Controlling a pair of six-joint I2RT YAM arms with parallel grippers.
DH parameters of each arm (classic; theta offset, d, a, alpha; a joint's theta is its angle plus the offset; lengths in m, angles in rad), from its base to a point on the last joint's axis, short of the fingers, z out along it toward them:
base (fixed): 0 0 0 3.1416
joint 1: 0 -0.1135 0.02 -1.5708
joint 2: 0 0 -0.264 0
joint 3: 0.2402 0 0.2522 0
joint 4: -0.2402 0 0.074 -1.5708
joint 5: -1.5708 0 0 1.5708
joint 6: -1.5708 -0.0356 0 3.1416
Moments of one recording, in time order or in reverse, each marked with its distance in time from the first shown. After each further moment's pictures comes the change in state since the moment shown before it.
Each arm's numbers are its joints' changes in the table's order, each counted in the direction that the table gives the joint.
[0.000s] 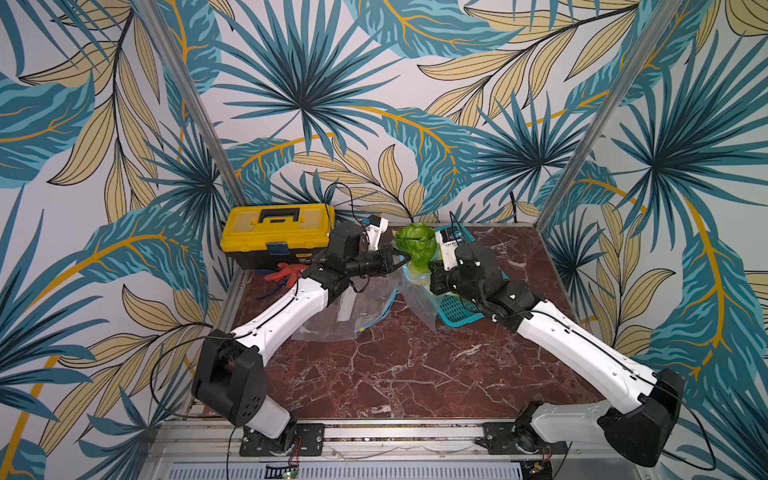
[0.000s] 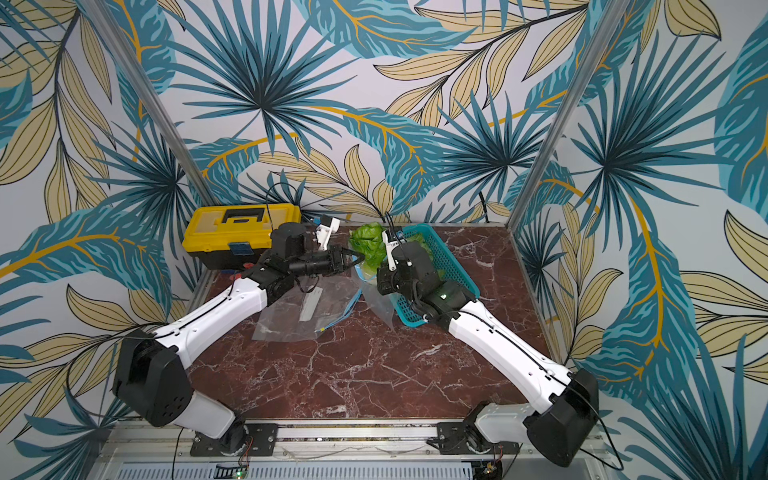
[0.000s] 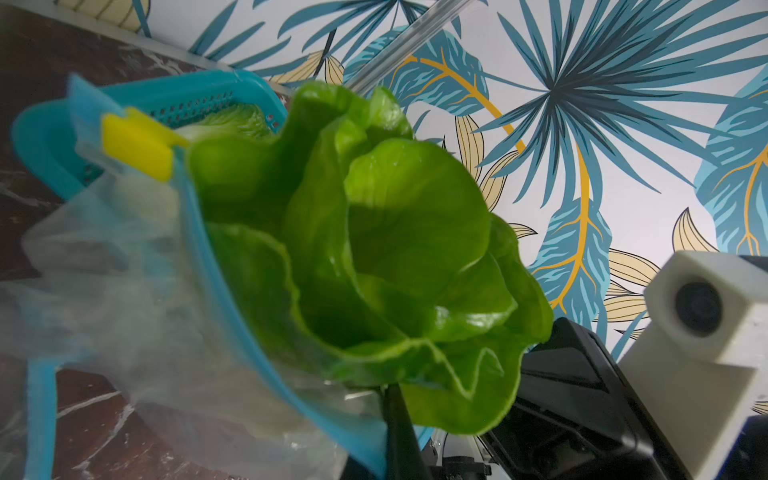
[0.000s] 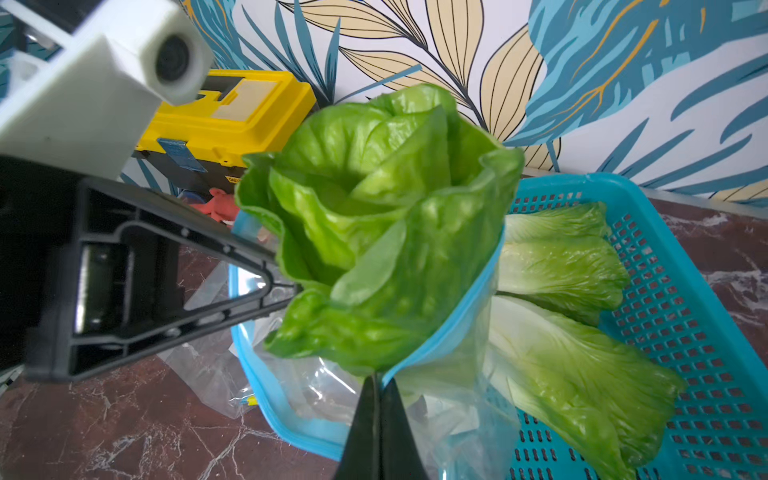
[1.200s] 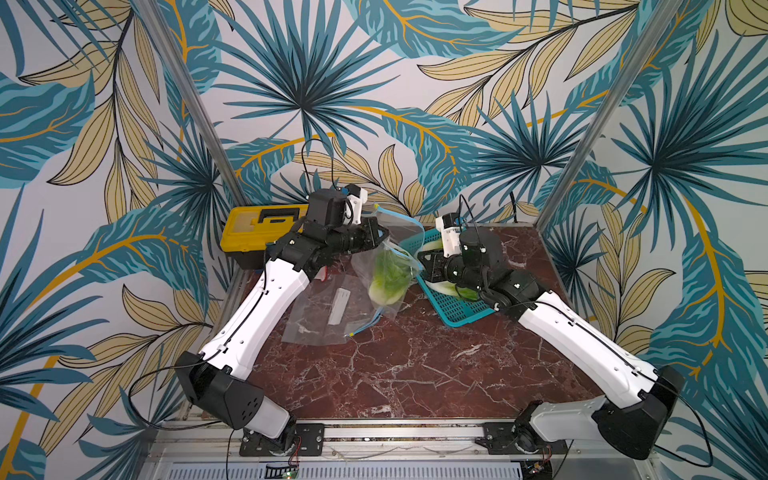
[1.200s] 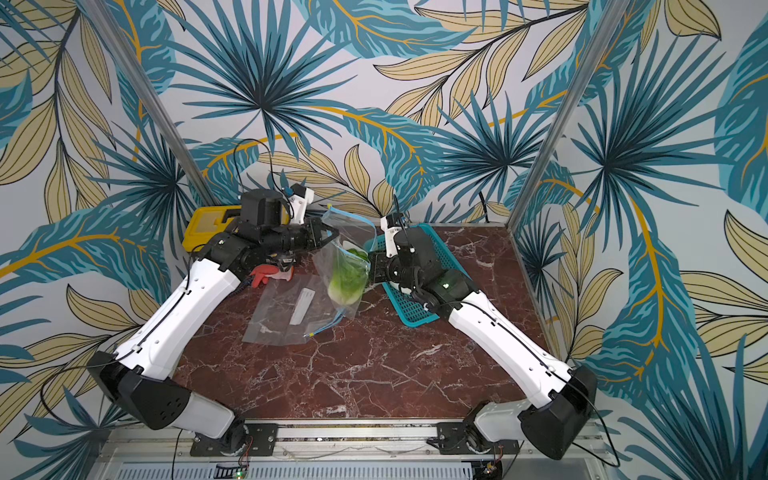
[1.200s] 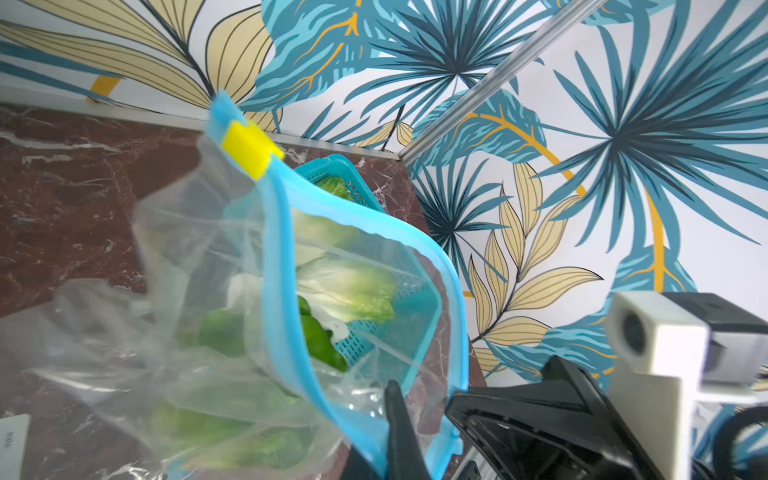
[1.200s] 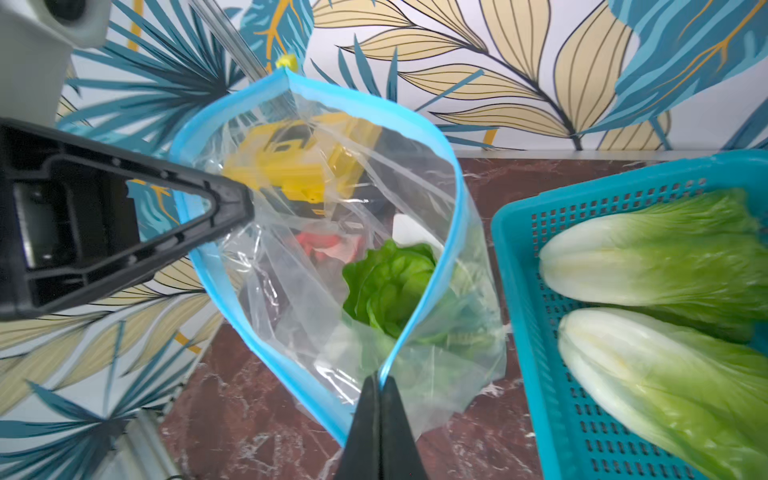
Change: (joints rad) left arm -0.048 -0.001 0.489 -0.573 0.198 -0.150; right arm 0.023 -0.035 0.129 -0.002 0.230 -0.257
